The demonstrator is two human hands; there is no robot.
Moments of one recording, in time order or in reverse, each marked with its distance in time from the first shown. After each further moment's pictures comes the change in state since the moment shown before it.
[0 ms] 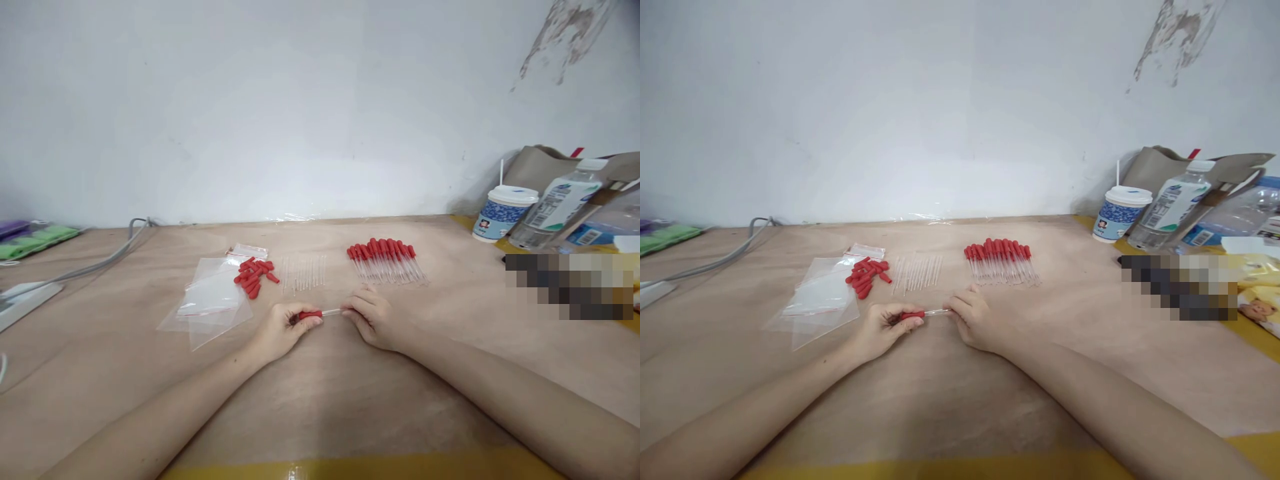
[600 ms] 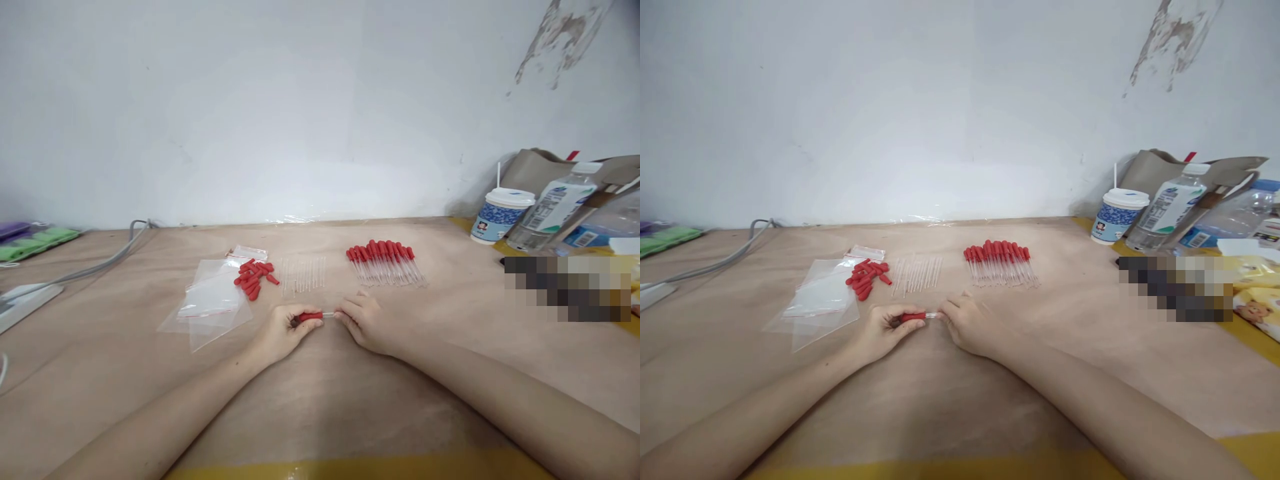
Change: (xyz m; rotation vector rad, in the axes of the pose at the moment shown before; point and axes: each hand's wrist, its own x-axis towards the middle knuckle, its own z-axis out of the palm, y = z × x) left_hand 0.000 0.001 0.002 -0.011 0.029 0.041; right_hand 0.010 -0.013 -0.001 -0.131 -0.157 0.050
